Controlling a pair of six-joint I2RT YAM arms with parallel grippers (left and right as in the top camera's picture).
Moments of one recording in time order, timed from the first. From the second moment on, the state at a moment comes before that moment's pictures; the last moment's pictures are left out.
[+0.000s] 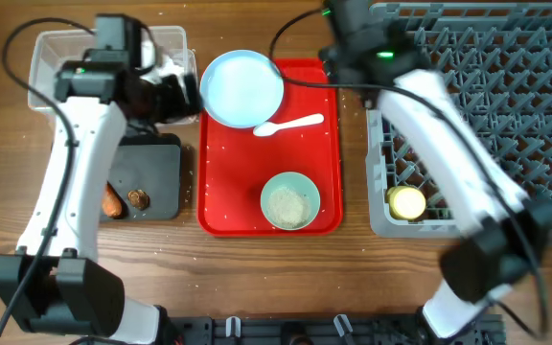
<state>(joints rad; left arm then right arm) -0.09 1.66 1.56 -1.11 0.18 -0.30 0.40 1.81 1.79 -0.86 0.46 -0.02</state>
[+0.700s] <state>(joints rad) -0.84 1.91 1.45 -1.03 0.21 -0.04 -0.10 1.49 1.75 -1.06 0.09 0.10</state>
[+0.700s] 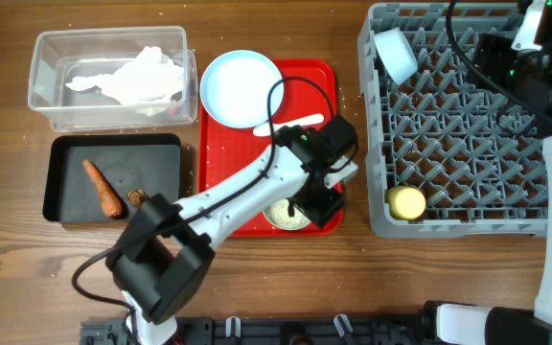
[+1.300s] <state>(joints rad) -0.86 1.98 1.44 -0.96 0.11 -0.15 -0.10 1.51 1.75 -1.09 0.09 0.10</state>
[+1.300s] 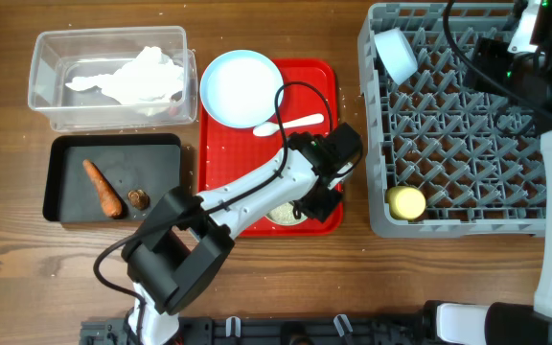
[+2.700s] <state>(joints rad) -0.15 1.75 1.65 -1.33 0.18 -0.30 -0.10 1.52 1.75 -1.09 0.09 0.10</state>
